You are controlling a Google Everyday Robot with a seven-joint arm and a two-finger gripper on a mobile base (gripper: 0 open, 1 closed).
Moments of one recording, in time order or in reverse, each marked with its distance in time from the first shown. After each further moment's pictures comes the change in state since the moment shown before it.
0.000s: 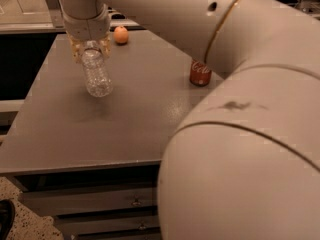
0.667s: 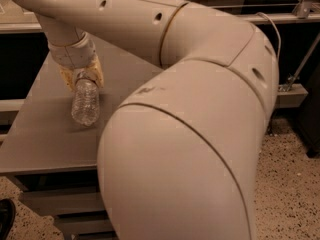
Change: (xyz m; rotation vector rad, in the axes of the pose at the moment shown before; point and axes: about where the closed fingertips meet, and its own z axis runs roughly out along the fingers) arm 0.052 0.031 0.053 0.110 0.255 0.172
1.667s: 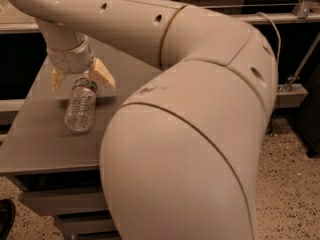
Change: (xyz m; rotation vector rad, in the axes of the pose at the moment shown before) arm 0.008 0.008 0.009 -0.026 0.033 0.063
